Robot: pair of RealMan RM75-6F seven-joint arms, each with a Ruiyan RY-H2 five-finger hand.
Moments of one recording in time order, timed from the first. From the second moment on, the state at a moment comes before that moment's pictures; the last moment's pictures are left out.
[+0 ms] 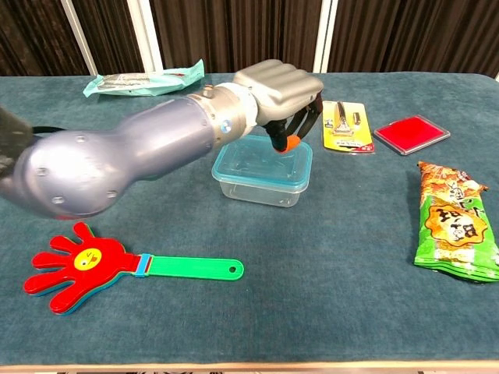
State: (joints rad) left arm -1.19 -1.88 -0.26 -1.20 0.98 0.89 0.72; right arm 0.01 -1.08 0.11 -1.73 -1.32 1.47 -0.01
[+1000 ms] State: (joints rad) left arm -1.16 -1.84 -0.19 -1.29 0.98 0.85 0.71; right arm 0.01 -1.08 0.12 -1.74 -1.31 1.47 -0.01
